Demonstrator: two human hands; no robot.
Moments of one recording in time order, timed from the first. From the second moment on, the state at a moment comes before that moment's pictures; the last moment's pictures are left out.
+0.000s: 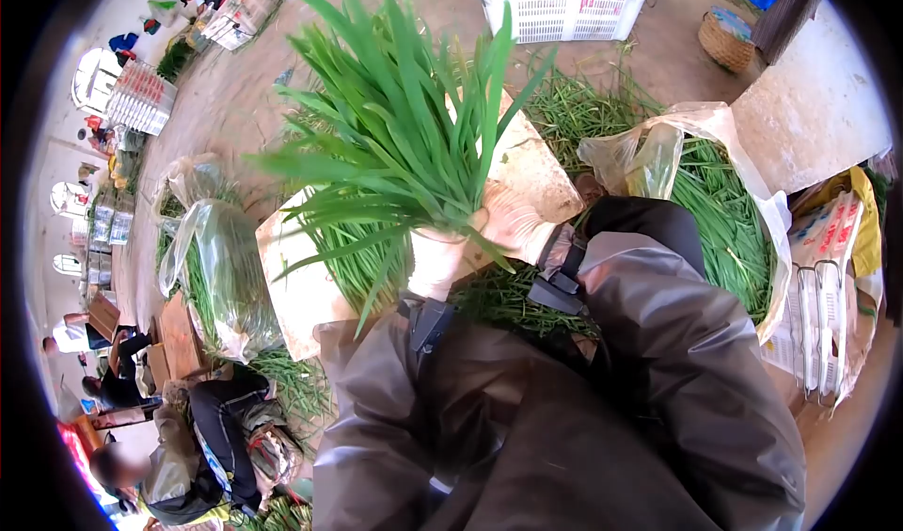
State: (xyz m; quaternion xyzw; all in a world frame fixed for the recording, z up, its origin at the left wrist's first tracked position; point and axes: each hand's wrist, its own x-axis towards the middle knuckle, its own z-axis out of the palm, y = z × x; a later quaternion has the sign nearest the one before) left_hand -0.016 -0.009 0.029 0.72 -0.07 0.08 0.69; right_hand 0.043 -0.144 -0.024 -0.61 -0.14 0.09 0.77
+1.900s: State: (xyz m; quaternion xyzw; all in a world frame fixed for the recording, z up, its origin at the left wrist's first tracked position) left_hand -0.013 -0.021 0.014 0.61 0.02 0.04 0.79; right_hand 0.031 -0.170 0.011 -0.84 -0.19 0.08 0.50
